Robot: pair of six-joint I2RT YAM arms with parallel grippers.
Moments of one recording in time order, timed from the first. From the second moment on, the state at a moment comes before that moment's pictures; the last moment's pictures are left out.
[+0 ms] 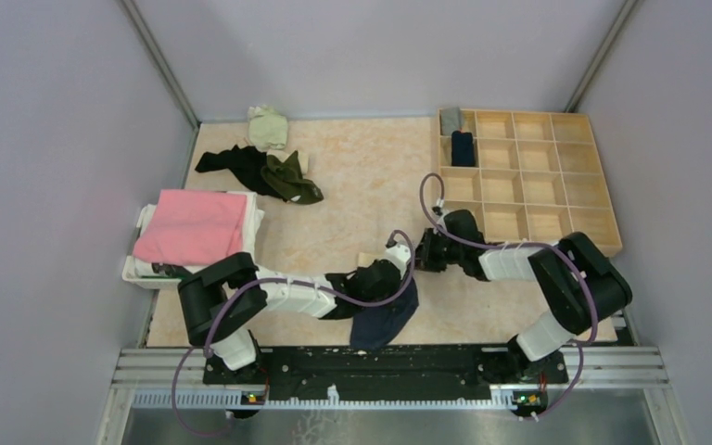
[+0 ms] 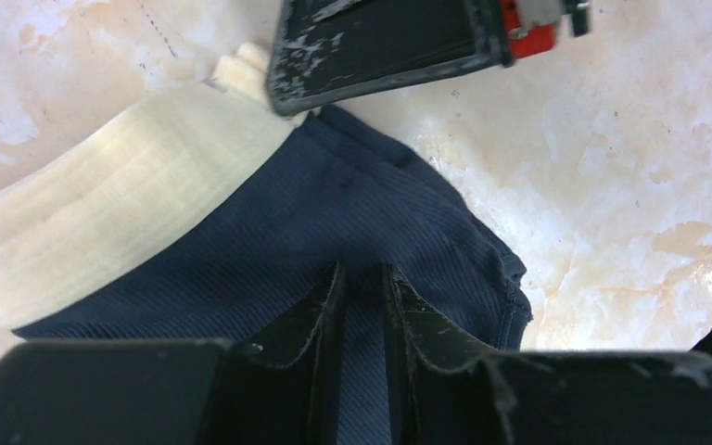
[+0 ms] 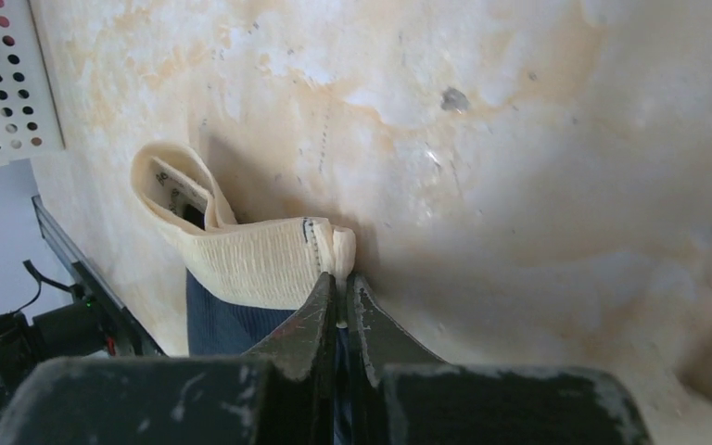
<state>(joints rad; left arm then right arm) -1.16 1.65 0.72 0.22 -0.25 -0.44 0.49 1.59 0.54 0.28 -0.41 0.70</state>
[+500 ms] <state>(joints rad) -1.17 1.43 0.69 0.08 -0.36 -0.43 0.52 1.10 0.17 0.24 -0.13 1.03</state>
